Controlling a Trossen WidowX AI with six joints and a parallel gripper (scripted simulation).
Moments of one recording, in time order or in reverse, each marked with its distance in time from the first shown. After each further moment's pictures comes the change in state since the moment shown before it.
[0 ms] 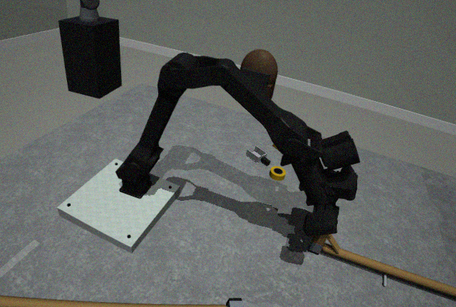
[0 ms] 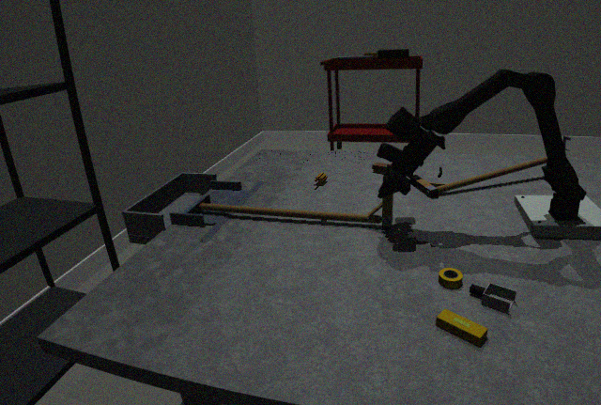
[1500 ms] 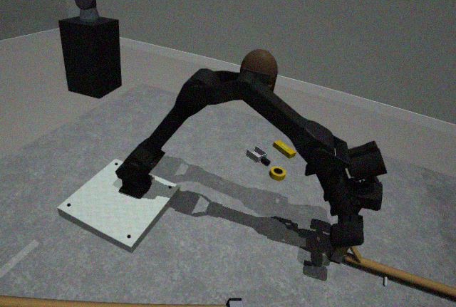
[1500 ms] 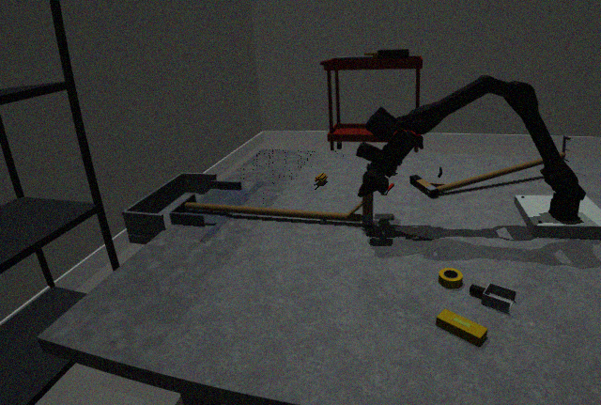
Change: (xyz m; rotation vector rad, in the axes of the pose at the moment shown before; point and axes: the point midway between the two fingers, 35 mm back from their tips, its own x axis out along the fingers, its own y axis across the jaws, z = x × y) arm 0.032 -0.005 0.042 -0.002 -0.007 0.002
